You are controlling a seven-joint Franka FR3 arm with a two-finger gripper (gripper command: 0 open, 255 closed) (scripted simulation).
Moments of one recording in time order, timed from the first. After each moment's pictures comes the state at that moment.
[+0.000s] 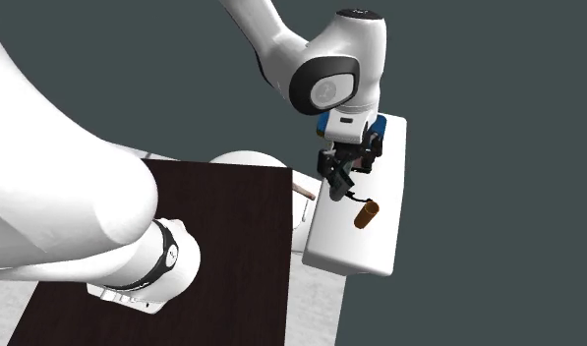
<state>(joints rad) -1.39 -0.53 2.13 -2.51 0.30 2.66 1.59</state>
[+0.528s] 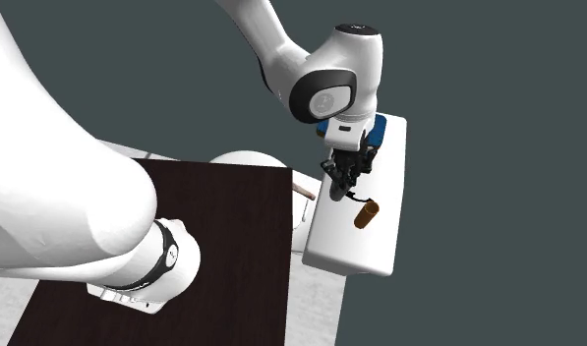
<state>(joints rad) -1.48 -0.58 2.23 -2.49 0.35 2.70 1.57</state>
